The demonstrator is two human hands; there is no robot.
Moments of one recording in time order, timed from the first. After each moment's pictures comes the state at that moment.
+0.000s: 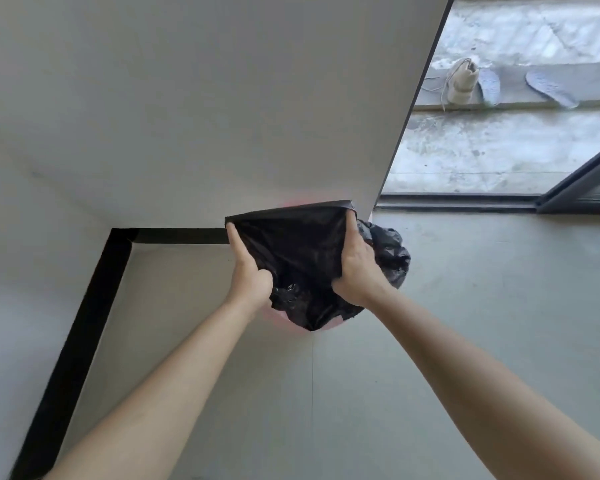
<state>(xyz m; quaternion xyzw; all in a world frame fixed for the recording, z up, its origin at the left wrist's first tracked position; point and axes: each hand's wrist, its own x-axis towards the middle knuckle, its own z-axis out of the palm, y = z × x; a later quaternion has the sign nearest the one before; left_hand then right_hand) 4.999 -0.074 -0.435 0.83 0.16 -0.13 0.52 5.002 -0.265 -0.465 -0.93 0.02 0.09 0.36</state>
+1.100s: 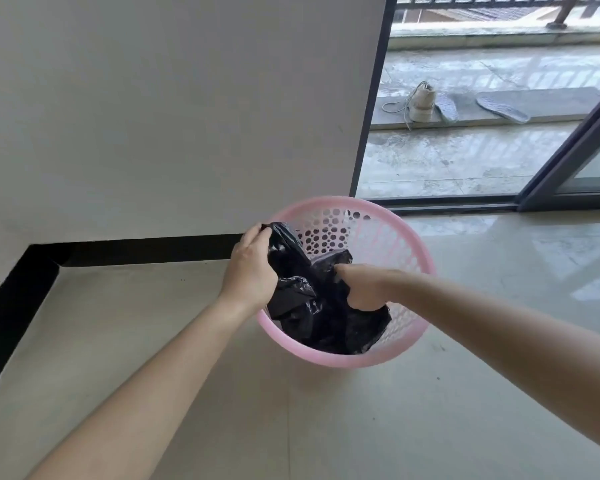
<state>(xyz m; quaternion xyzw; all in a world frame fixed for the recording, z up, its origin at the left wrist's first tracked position) 5.022 -0.122 -0.564 0.95 -0.06 0.02 0.32 5.013 -0.319 -0.567 -0.94 -0.05 0.33 0.09</state>
